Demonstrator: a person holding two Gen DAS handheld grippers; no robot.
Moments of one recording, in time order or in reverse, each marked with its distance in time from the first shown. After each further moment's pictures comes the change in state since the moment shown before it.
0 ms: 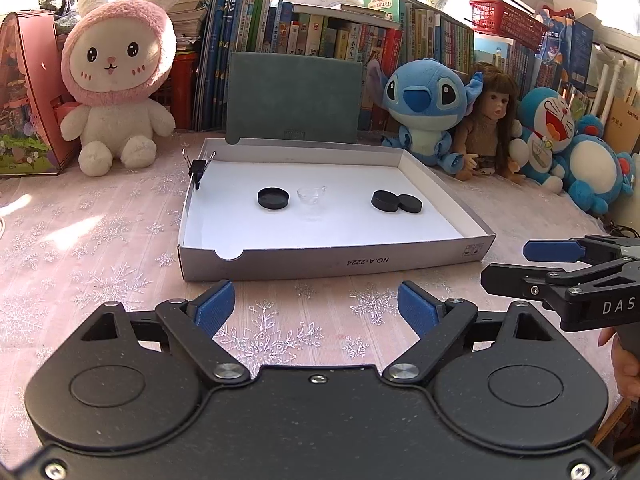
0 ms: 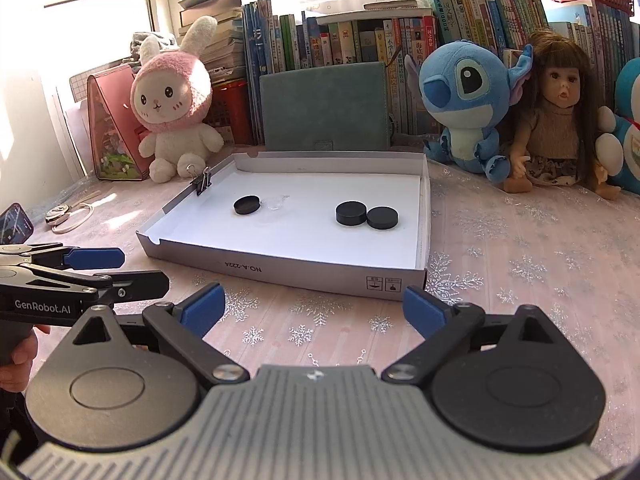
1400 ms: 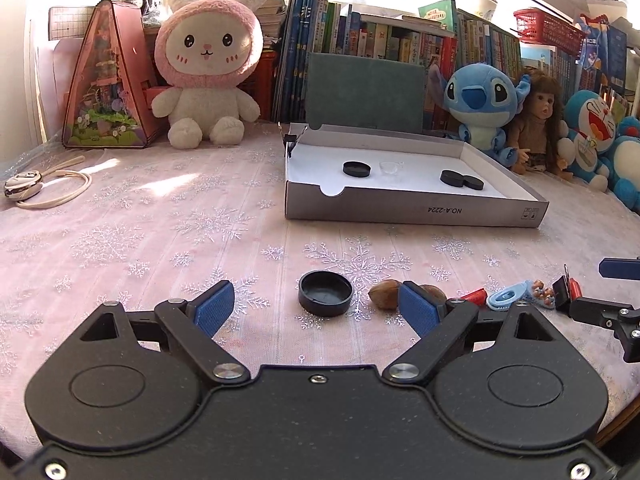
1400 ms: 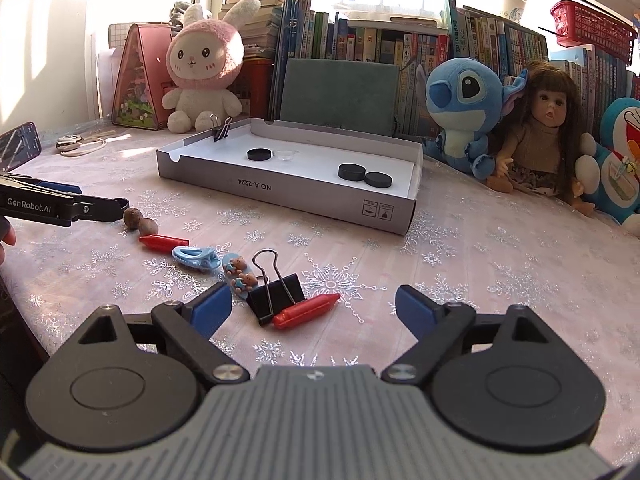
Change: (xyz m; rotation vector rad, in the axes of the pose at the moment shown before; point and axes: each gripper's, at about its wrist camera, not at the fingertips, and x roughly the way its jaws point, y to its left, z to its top) left arm -0.037 0.034 -0.065 -0.045 -0.069 0.175; right arm -0.034 0.014 -0.076 -0.180 -0.049 -0.065
